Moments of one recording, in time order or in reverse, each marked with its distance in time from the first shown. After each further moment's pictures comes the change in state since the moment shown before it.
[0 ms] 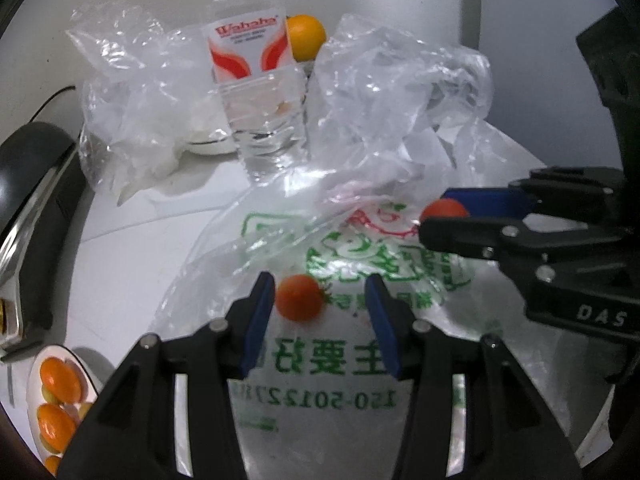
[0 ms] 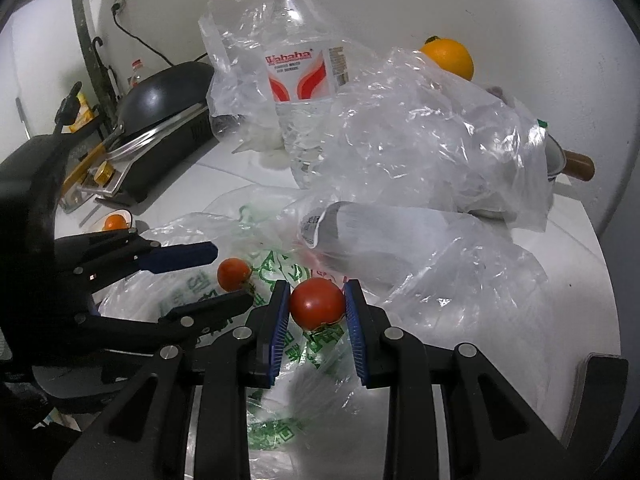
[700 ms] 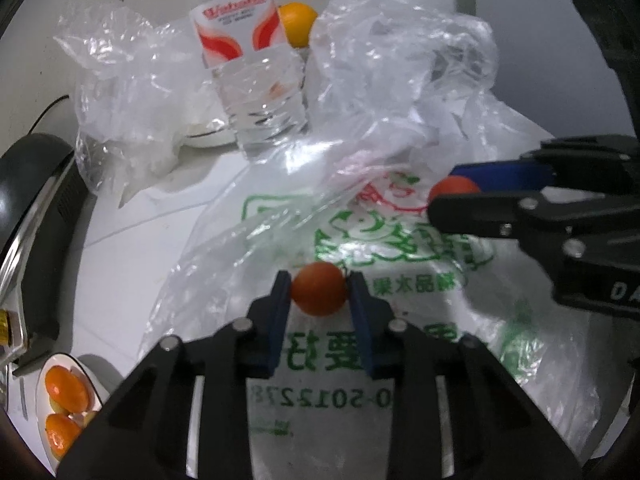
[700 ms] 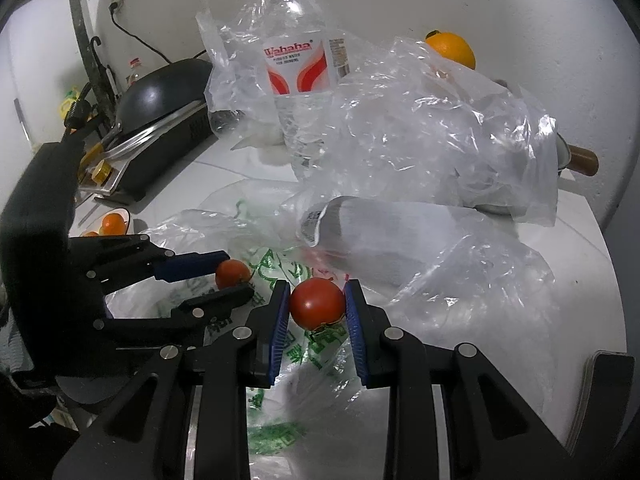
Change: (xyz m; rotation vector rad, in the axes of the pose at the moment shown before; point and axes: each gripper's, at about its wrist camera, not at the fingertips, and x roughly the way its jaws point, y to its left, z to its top) left arm 0.013 -0.006 -0.016 0.067 0.020 0.036; right arm 0.005 0.005 0.000 -0.001 0.007 0.004
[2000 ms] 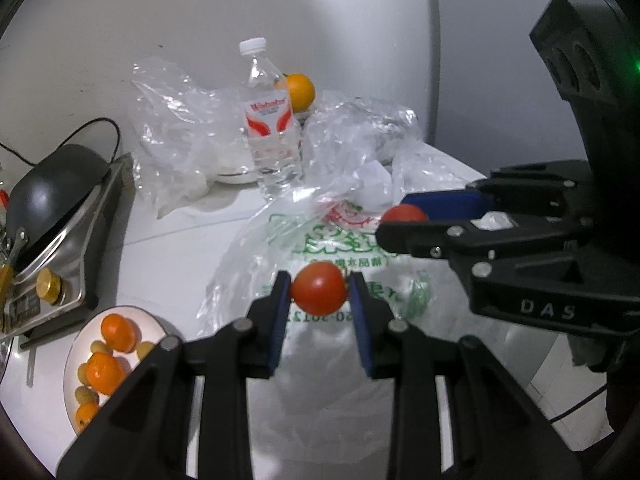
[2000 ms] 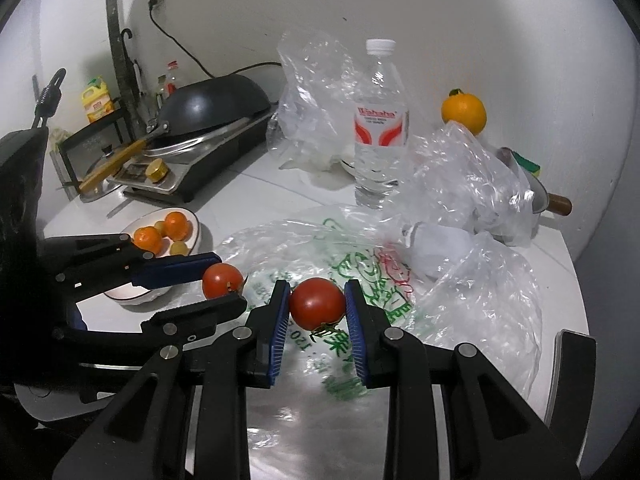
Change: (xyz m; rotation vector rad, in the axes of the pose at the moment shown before) left arm -0.133 0.005 -0.039 -0.045 -0.165 -0.055; right arm -0.071 0.090 -0.010 -0.096 -0.078 -0.048
